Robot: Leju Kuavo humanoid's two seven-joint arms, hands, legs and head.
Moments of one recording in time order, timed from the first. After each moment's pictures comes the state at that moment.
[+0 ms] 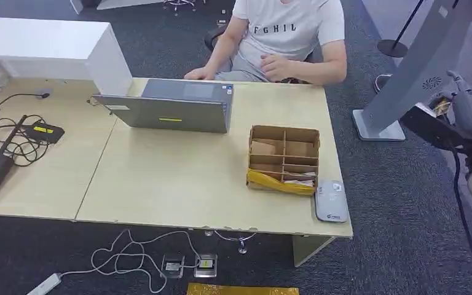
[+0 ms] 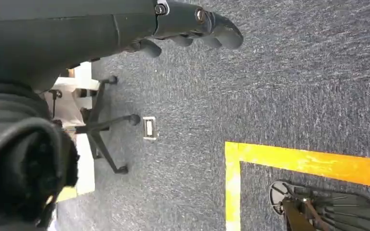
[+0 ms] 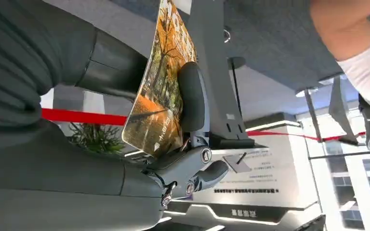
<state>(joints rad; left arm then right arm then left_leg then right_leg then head) -0.18 0.22 -1.41 -0.17 1.23 0.14 0.09 -0.62 -0.78 0.40 -1.32 0.58 0.00 0.07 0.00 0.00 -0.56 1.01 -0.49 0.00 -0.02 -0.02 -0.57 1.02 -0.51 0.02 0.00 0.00</state>
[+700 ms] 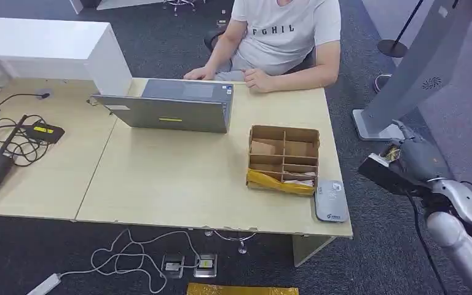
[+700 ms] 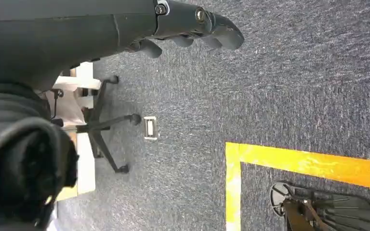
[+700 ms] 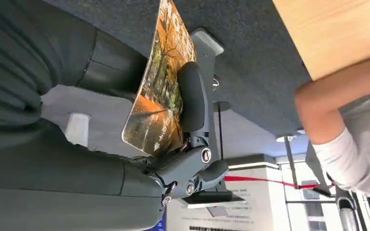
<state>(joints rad) -0.18 0.22 -1.41 -0.17 1.23 0.15 0.10 -0.38 -0.70 0.41 -1.45 0.63 -0.01 0.09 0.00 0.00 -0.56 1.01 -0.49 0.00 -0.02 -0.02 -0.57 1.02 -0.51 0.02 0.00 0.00</state>
